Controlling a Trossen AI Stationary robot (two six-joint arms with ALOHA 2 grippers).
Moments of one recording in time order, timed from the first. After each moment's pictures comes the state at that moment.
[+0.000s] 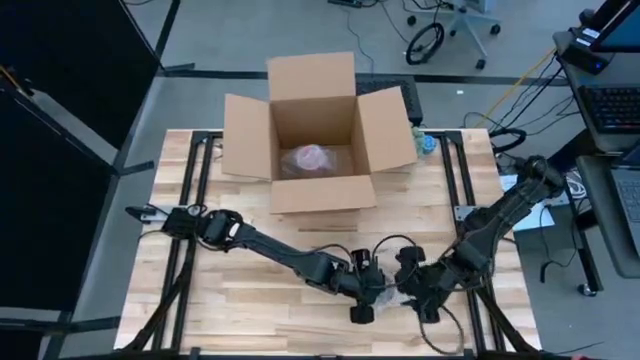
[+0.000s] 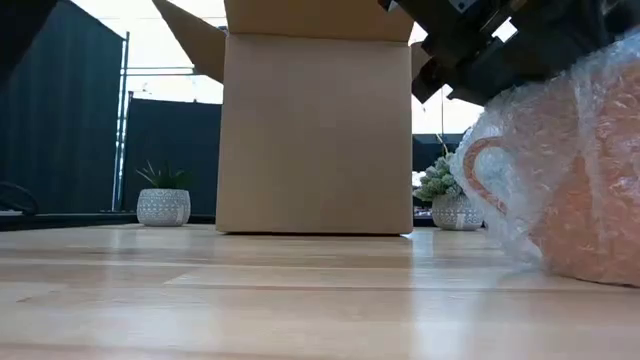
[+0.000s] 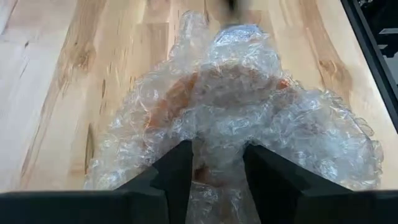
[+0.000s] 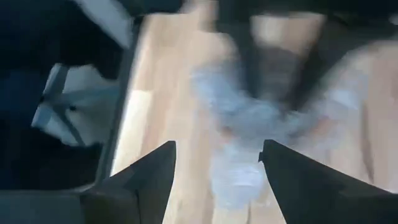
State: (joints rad) left arm -0.36 2.41 2.04 -0.48 -0.22 -0.23; right arm 0.79 1.36 1.05 -0.68 0.16 0.53
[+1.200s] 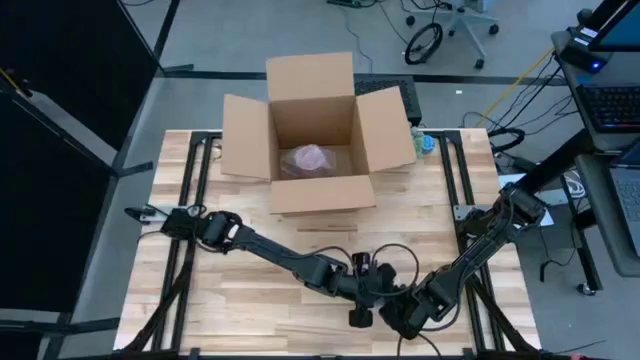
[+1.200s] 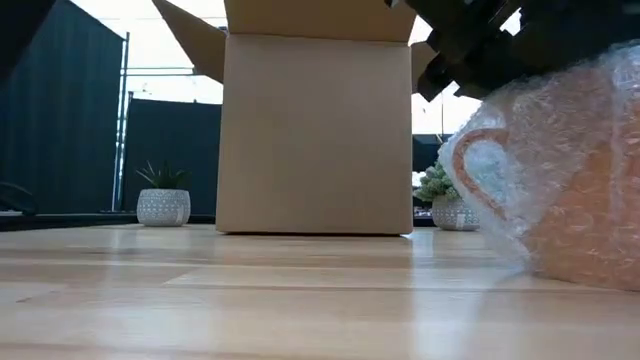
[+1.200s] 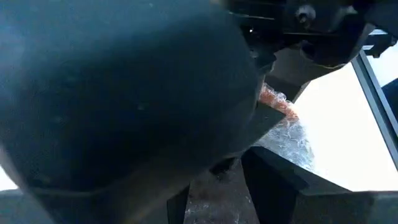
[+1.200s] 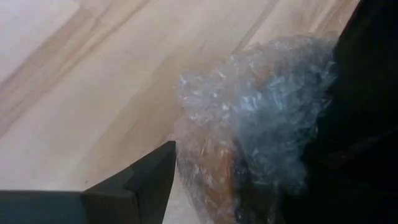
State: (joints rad) left arm -0.38 2.39 2.04 -0.45 -0.21 -0.21; right arm 0.78 1.78 1.05 -0.56 0.35 0.03
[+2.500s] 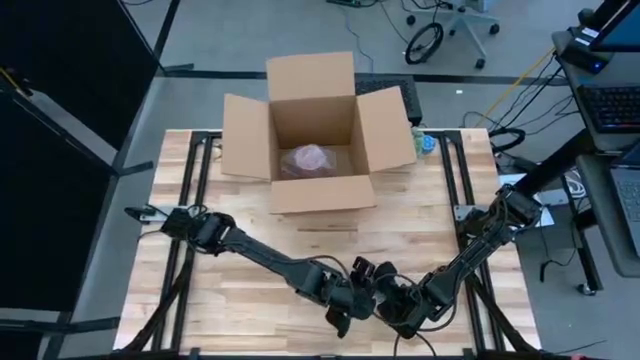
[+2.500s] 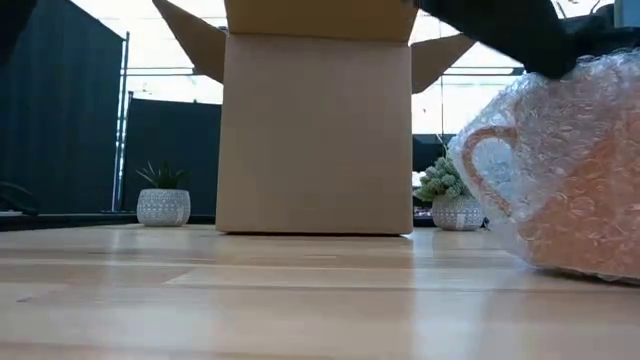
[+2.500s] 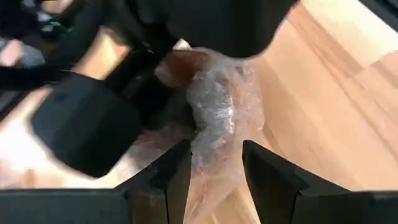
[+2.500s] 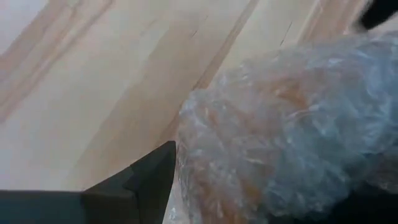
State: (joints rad) left arm -0.41 2.34 2.10 -0.68 -0.25 0.37; right arm 0.79 1.75 1.04 -0.55 0.38 0.13
